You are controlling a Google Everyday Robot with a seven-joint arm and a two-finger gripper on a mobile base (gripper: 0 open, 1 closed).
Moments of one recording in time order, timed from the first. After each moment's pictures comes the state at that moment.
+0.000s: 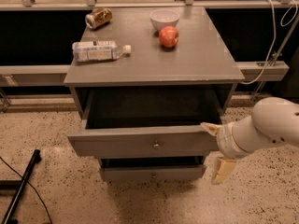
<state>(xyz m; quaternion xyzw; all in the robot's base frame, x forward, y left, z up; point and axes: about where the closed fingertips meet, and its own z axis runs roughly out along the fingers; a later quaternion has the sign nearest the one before) 0.472 -0.188 0.671 -0.71 0.66 0.04 0.24</state>
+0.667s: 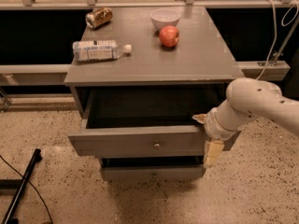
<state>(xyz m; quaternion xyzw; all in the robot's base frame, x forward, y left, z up) 0.529 -0.182 0.644 -0.72 0.67 0.06 0.17</state>
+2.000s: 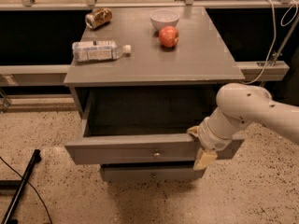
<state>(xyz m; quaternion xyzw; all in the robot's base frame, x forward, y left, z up) 0.489 -0.158 0.632 -0.73 0.67 0.10 0.12</state>
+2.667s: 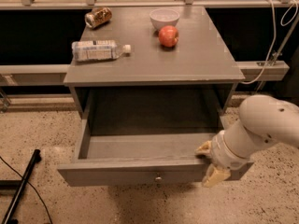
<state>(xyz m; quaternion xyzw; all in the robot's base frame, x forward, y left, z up) 0.423 -0.165 0.659 -0.71 0.68 0.12 0.14</state>
